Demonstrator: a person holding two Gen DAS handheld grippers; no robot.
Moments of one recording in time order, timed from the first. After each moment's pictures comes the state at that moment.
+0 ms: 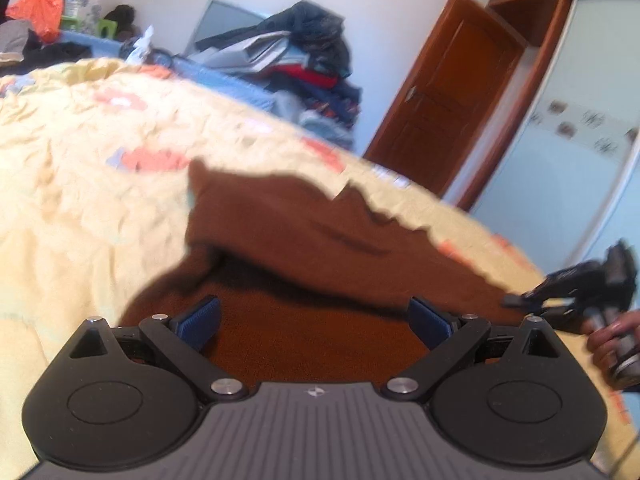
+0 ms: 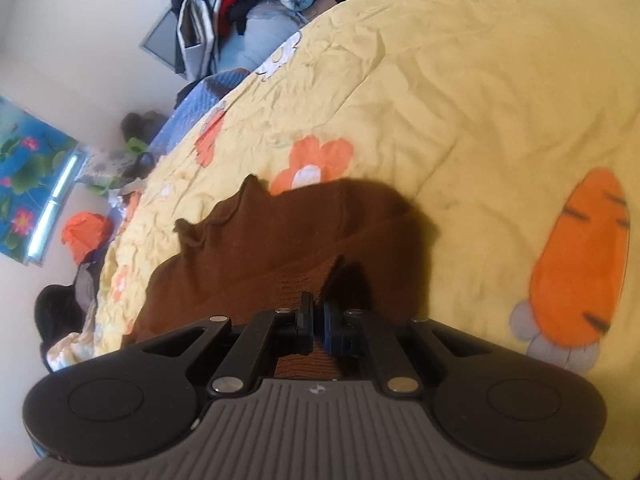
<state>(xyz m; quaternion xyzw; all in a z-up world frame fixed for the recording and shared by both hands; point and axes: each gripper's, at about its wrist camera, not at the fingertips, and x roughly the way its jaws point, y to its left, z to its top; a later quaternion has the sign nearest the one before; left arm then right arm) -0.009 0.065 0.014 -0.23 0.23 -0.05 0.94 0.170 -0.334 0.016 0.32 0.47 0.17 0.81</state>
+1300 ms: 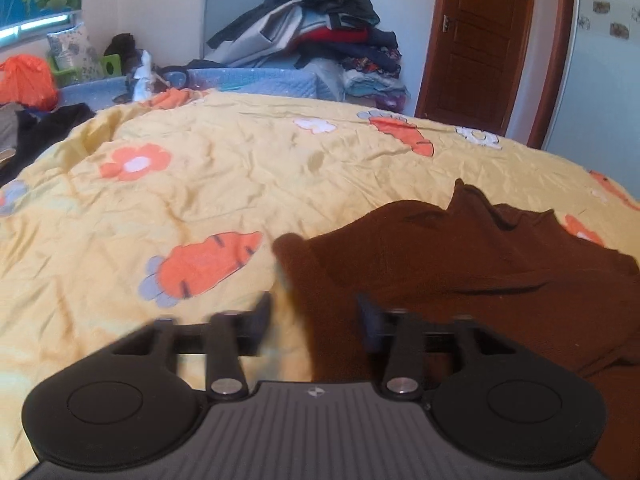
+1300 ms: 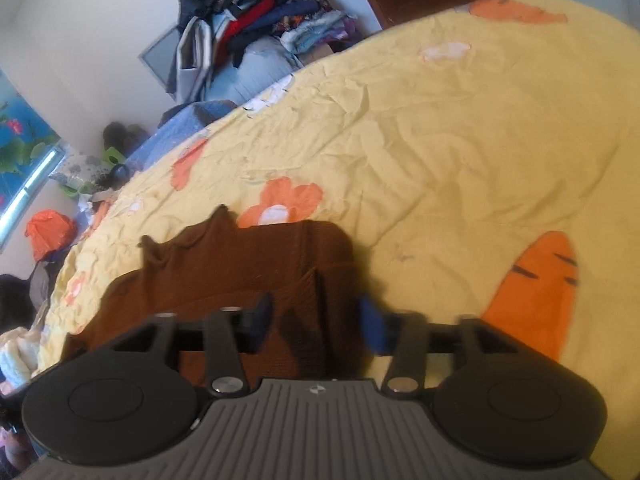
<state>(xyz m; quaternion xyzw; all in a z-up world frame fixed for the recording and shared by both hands) 0.106 0.103 0.029 -0.06 0.32 0.04 0.94 0.149 -0.342 0.025 0.24 0.40 0.12 0.87</state>
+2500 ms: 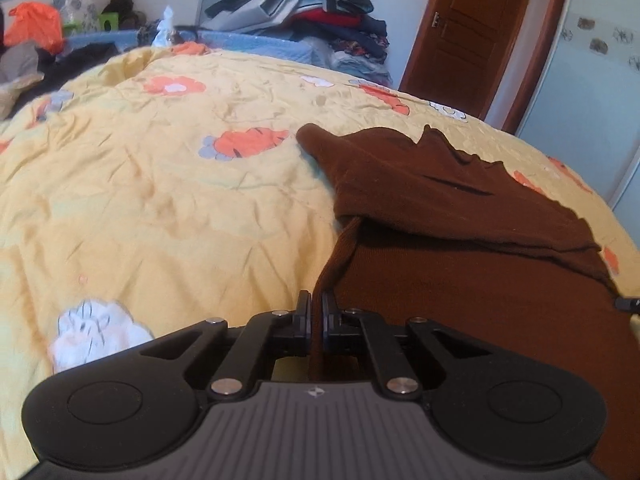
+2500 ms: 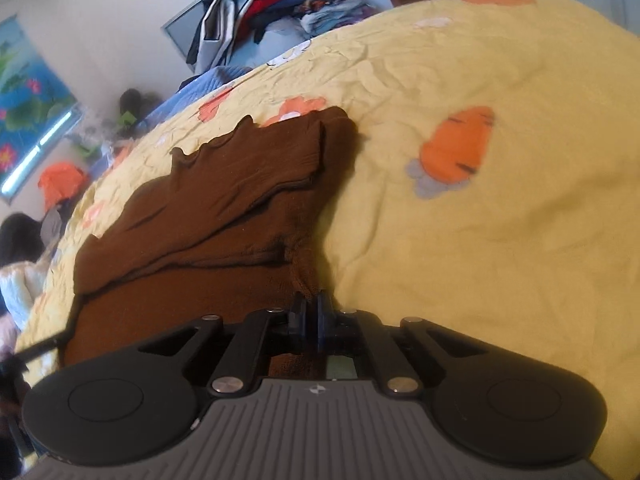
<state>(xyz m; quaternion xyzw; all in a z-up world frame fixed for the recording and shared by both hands) -0.016 0.125 0.010 -0.13 0.36 -0.01 0.93 0.023 -0.342 0.014 0.21 0.42 0.14 0.87</state>
